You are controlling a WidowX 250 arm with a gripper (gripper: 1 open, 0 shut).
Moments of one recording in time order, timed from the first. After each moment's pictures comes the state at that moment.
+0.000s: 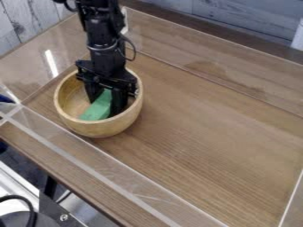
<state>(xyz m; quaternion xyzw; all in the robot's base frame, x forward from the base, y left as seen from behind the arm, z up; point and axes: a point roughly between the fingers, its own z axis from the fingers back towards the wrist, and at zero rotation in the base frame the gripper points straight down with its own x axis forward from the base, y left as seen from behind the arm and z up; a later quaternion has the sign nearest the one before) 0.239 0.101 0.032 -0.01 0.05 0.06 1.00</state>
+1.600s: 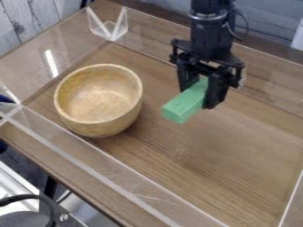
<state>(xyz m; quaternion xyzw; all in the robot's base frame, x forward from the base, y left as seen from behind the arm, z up) 0.271 -0.022 0.090 -0.07 0.06 -0.07 0.99</state>
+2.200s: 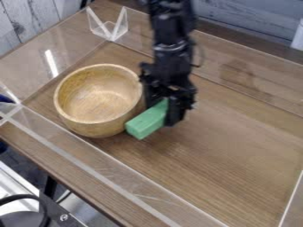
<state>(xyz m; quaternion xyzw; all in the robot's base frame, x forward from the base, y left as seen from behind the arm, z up) 0.252 0.029 0.042 -0.06 0.07 -0.07 0.99</state>
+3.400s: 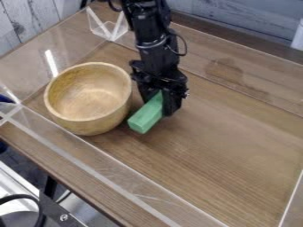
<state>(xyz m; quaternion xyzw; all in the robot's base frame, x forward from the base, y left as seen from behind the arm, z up) 0.270 0.025 0.040 -0.10 0.00 -0.05 0.99</state>
